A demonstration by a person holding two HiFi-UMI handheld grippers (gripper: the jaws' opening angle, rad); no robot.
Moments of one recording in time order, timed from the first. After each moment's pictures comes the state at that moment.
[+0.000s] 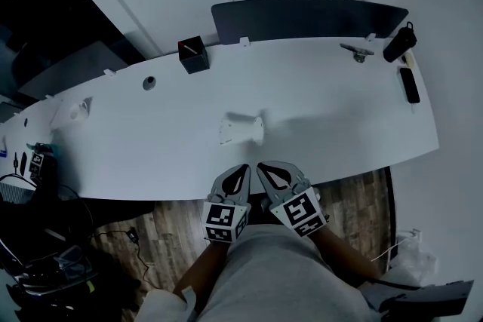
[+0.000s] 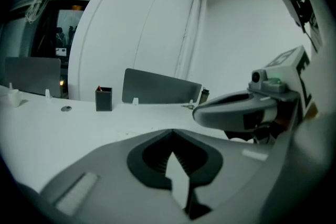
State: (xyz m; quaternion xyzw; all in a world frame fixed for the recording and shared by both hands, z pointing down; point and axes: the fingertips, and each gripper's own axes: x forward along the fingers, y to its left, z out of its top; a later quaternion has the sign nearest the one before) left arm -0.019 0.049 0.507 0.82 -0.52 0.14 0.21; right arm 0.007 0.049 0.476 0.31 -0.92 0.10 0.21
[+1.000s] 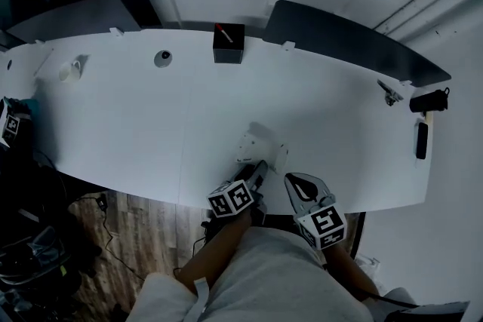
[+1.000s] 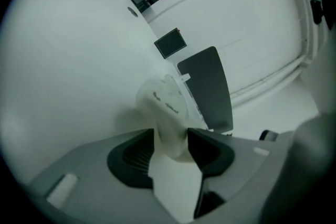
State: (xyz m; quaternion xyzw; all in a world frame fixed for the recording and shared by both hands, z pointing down) left arm -0.055 -0.028 0.654 0.60 -0.53 -0.11 0.59; right arm 0.002 -0.020 0.524 0.27 -0.90 0.16 0.31
